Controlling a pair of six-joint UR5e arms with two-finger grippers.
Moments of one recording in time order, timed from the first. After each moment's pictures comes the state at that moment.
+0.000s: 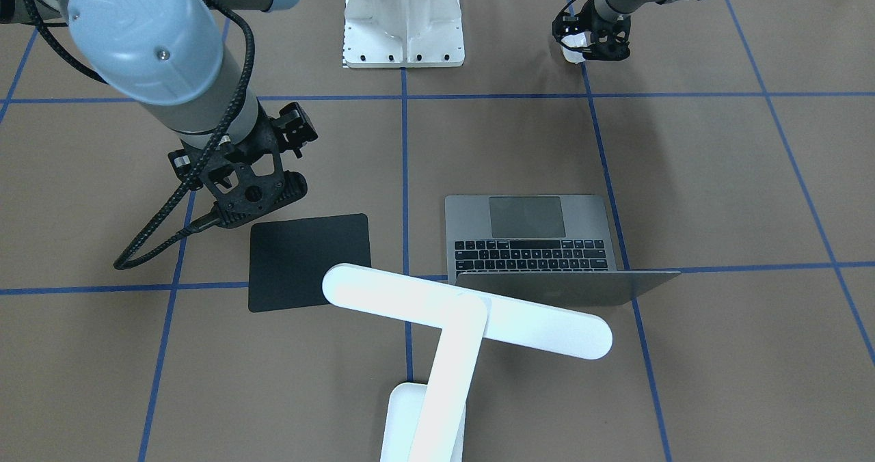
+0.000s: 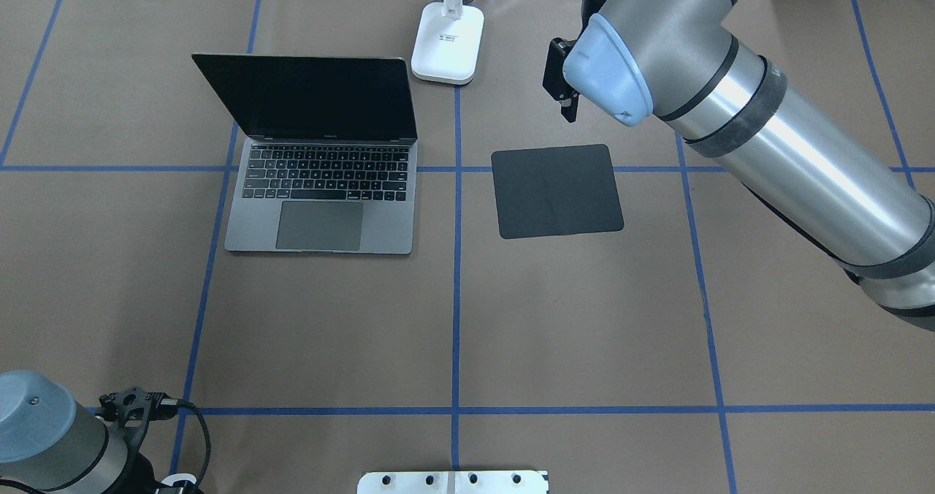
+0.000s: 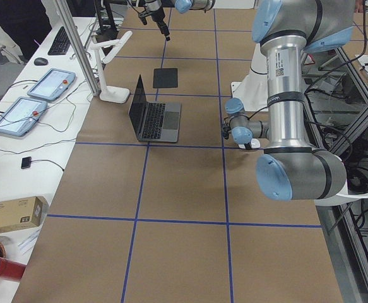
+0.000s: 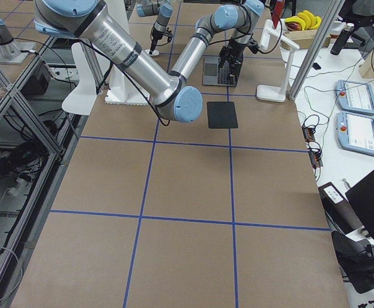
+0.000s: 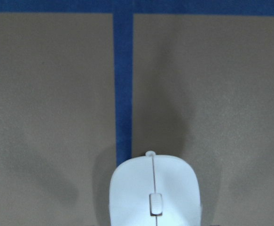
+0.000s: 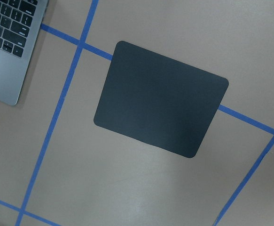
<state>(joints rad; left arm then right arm) -0.17 -1.35 -2.05 -2.13 -2.11 -1.46 0.93 -0.62 1.62 -2.33 2.28 0.19</state>
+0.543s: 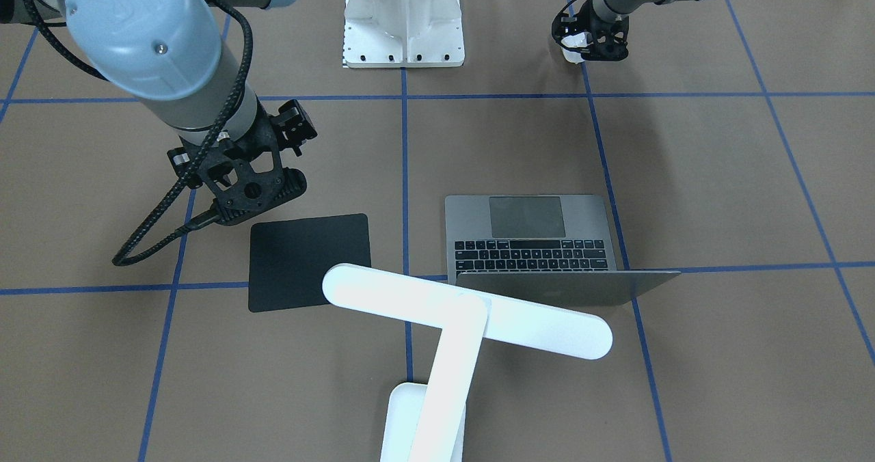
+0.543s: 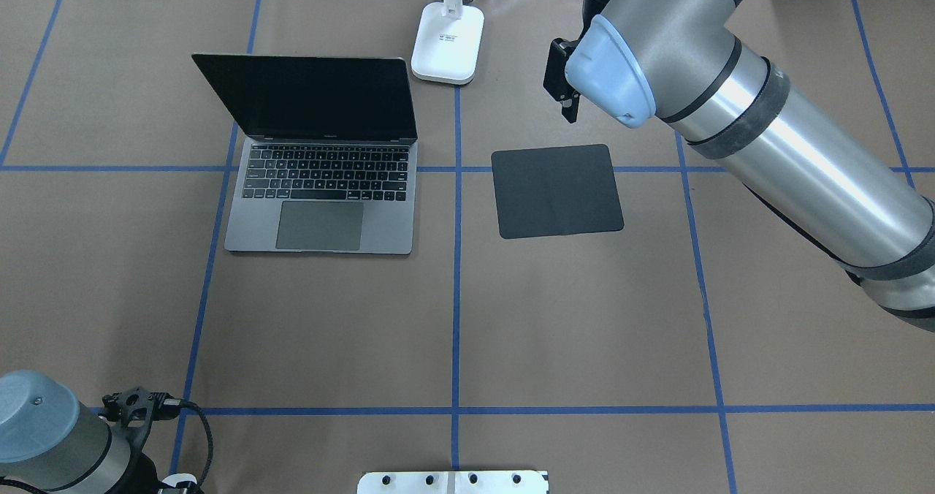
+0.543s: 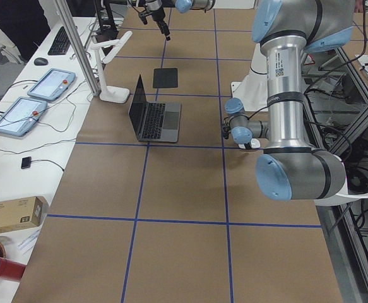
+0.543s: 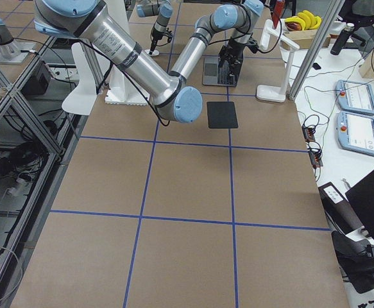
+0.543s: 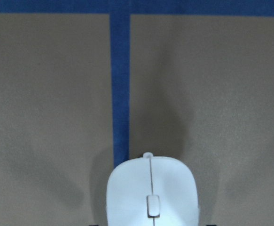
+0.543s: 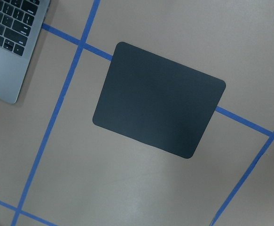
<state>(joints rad) -0.17 -1.35 -2.05 -2.13 -2.11 -1.46 0.93 -0.63 1.62 -2.33 2.28 0.19</state>
